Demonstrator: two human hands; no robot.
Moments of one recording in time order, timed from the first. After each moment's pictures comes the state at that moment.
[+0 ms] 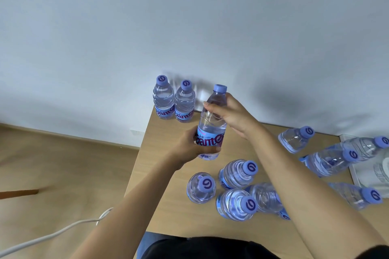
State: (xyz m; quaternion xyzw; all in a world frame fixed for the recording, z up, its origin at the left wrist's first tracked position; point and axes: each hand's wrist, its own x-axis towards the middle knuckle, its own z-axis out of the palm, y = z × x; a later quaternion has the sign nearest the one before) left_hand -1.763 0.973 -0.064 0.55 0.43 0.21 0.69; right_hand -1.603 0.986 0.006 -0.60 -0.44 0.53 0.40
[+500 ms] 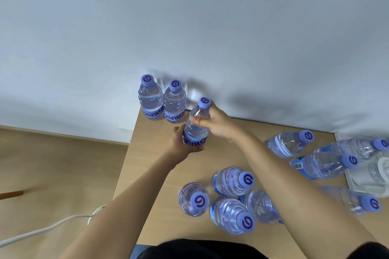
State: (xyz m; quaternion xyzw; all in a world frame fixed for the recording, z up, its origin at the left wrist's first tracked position) left_hand -1.742 1.006 -0.131 0.55 0.53 0.24 0.60; right_hand -1.598 1.008 -0.038 -0.65 -0.49 0.51 0.27
